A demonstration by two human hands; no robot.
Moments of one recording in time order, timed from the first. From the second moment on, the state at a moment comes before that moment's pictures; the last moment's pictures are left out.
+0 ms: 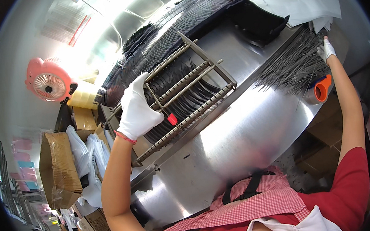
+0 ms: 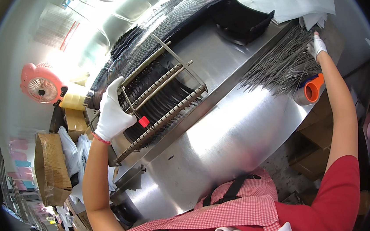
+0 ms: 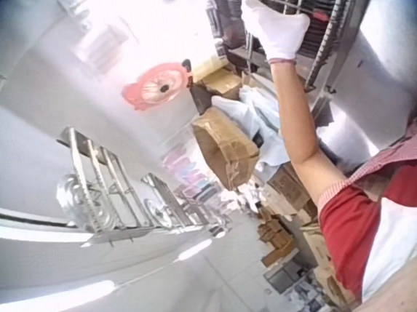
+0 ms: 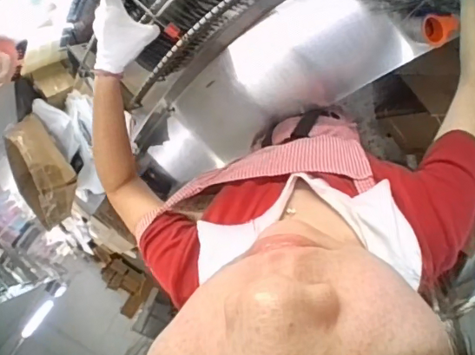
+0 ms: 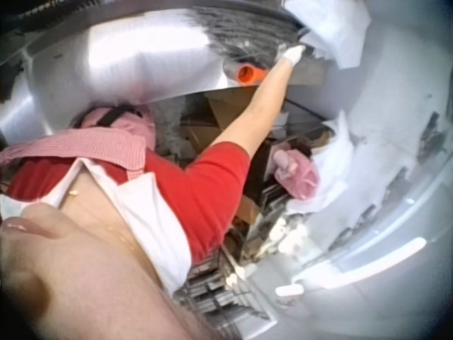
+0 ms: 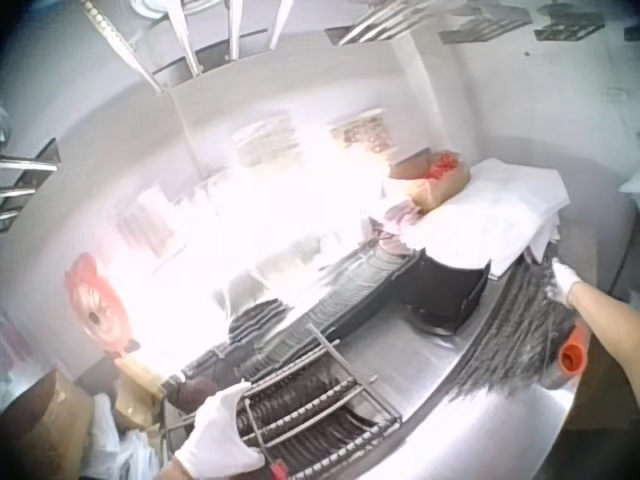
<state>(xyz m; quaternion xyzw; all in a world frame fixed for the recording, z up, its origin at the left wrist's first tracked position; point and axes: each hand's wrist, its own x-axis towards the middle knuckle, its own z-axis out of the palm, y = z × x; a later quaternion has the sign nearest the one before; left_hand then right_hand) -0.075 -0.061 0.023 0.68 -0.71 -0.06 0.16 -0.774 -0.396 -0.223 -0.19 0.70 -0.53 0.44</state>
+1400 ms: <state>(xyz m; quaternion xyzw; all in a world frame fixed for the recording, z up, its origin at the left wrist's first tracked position) -0.124 -0.028 0.081 0.63 -0.65 -0.06 0.42 -0.519 -0.294 0.182 -0.76 0.55 -0.31 -0.17</state>
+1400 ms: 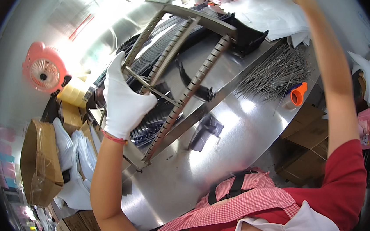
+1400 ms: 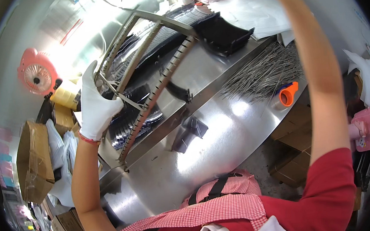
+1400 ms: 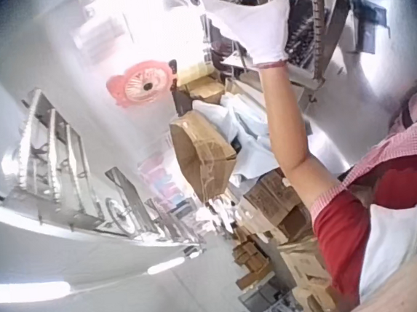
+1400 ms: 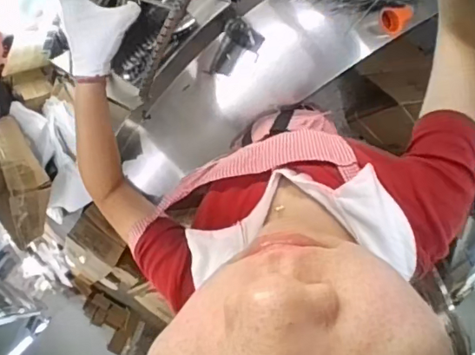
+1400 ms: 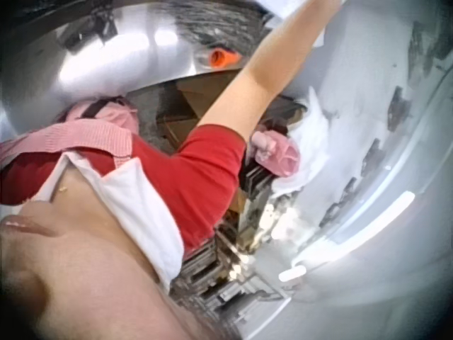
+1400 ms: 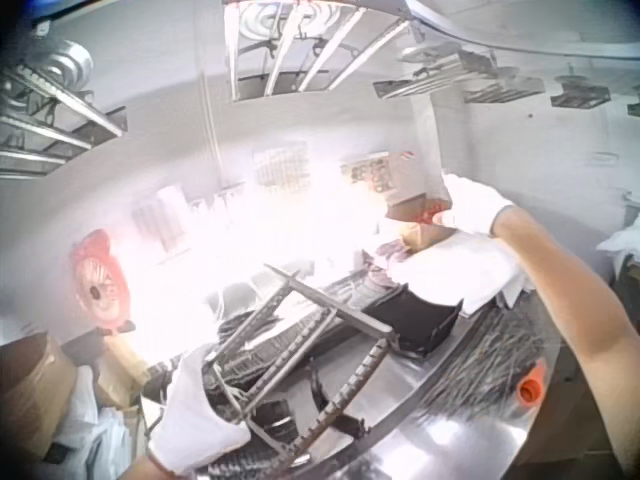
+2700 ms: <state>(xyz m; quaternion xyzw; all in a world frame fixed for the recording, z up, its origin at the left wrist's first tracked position) 0.070 0.038 -0.083 0.67 -0.08 -0.62 0.40 -0.326 -0.130 -0.096 -0.93 0.20 -0.14 0.27</state>
